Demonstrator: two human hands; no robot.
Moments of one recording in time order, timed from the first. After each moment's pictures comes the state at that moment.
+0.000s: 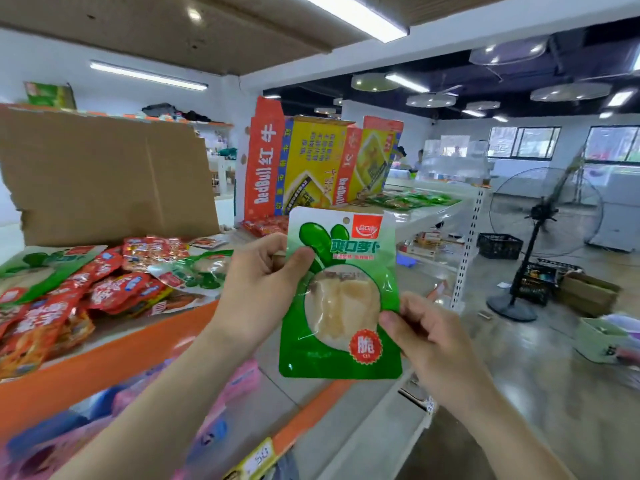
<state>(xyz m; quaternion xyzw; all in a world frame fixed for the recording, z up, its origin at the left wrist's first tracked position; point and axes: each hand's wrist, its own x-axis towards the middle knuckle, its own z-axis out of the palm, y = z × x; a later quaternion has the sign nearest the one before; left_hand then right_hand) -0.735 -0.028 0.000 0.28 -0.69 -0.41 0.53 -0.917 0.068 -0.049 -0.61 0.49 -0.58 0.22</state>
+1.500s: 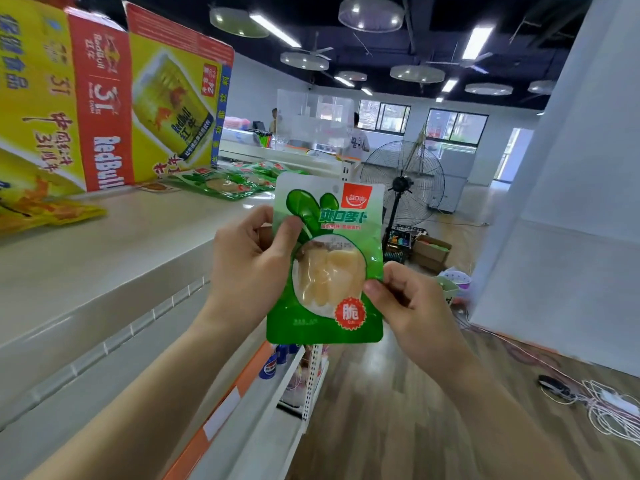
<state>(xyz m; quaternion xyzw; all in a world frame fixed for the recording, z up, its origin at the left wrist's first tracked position) -1.178 -0.223 -0.035 0.13 -0.67 -0.48 0.55 -1.308 -0.080 -0.065 -0.51 0.63 -0.59 0.06</state>
